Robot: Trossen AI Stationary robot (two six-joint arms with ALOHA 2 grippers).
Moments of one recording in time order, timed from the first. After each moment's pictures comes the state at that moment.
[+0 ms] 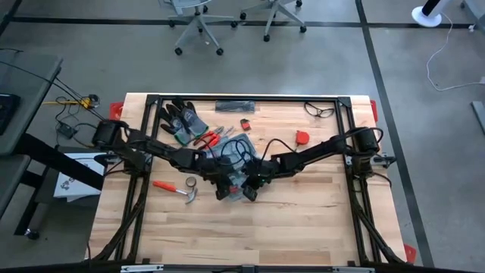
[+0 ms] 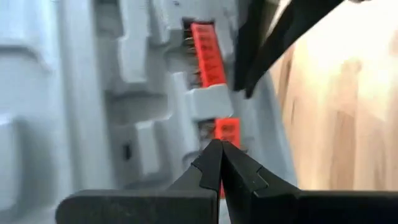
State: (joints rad) left arm -0.12 1.63 0.79 -0.06 0.03 -0.52; right arm 0.11 1.94 1.11 0.01 -0.09 0.60
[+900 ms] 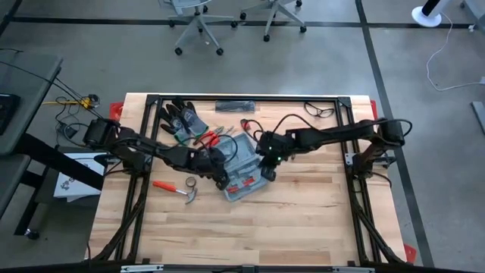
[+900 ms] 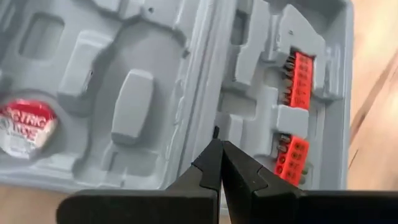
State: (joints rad) left arm -0.13 1.55 0.80 -0.24 -0.21 -0.86; right arm -0.07 1.66 1.11 -0.45 -0.17 0.27
